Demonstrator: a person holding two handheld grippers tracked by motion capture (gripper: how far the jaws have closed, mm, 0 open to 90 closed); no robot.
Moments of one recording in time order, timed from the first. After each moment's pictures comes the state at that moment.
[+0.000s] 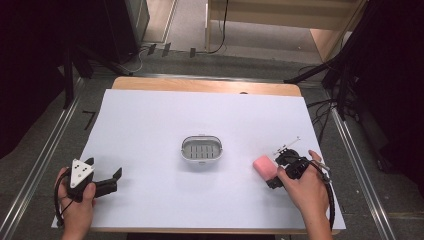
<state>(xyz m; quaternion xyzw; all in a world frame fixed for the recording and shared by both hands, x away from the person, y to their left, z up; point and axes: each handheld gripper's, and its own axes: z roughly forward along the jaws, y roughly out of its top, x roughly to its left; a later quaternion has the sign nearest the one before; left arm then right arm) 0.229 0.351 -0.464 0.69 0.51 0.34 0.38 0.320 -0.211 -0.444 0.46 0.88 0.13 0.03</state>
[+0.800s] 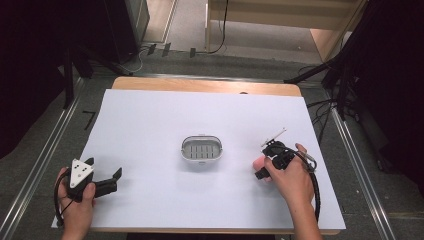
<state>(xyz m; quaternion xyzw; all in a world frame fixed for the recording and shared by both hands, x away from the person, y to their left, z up) 0.229 0.351 -0.464 0.69 0.51 0.34 0.38 0.345 -0.178 -0.443 0.47 0.87 0.12 0.02</state>
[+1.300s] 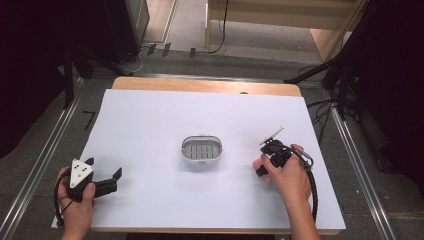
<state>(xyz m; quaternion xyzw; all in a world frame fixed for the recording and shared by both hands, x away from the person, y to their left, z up) 0.229 0.352 -0.464 0.70 0.51 0.34 0.38 0.354 -0.175 -0.450 0.49 0.87 0.11 0.02</state>
